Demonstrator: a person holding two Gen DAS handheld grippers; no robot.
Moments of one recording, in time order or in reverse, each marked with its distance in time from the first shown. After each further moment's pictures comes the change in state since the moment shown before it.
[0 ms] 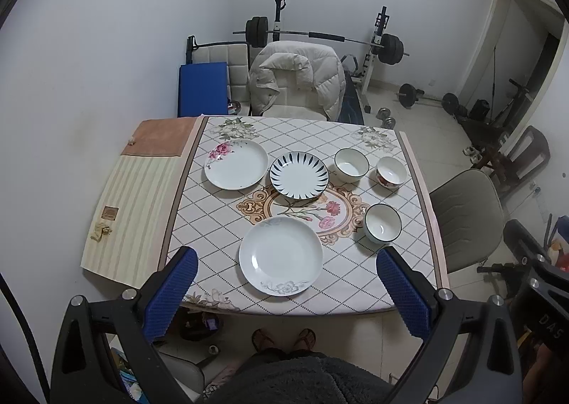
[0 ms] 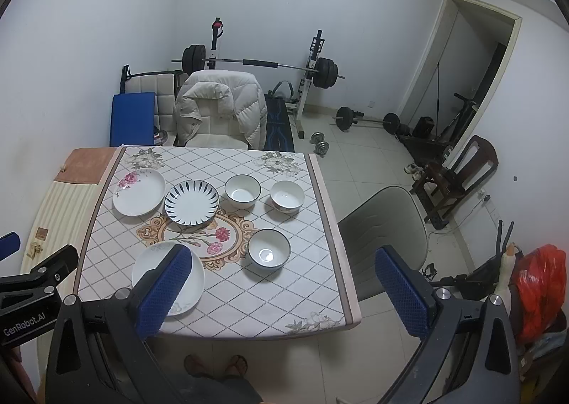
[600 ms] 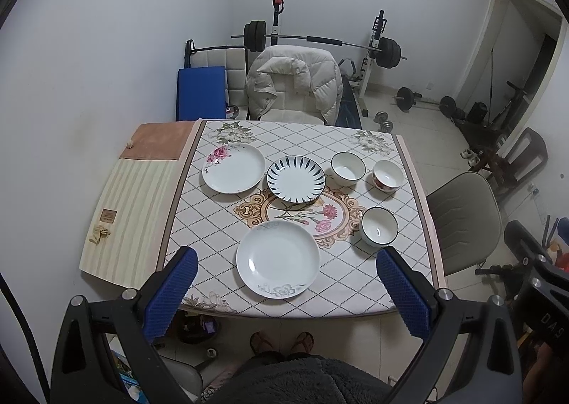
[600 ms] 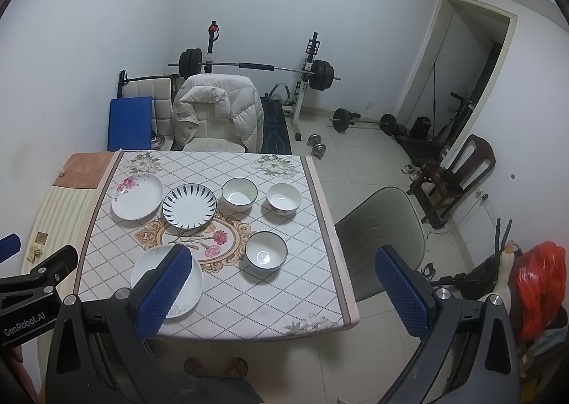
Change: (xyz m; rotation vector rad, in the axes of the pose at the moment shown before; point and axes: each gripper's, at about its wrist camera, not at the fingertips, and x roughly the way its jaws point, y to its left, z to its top) left arm -0.003 -0.002 -0.003 0.002 -0.018 -0.006; right arm -0.006 0.000 0.004 0.012 -0.008 -0.002
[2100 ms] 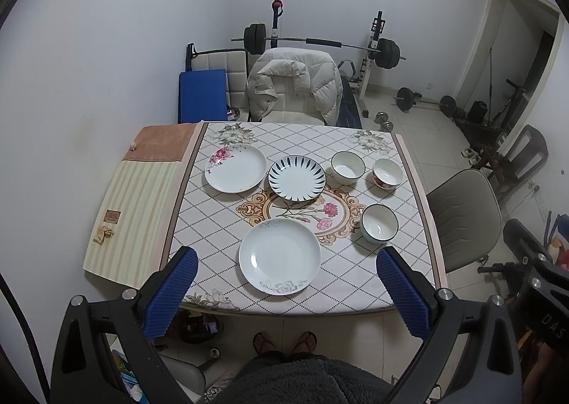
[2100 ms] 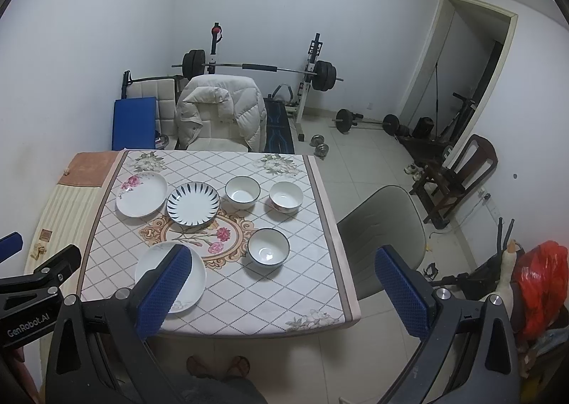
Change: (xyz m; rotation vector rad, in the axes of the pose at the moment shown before) left arm -0.009 0.000 -0.008 0.006 -0.013 0.005; right arm -0.012 0.000 -0.010 0.001 -0.008 0.009
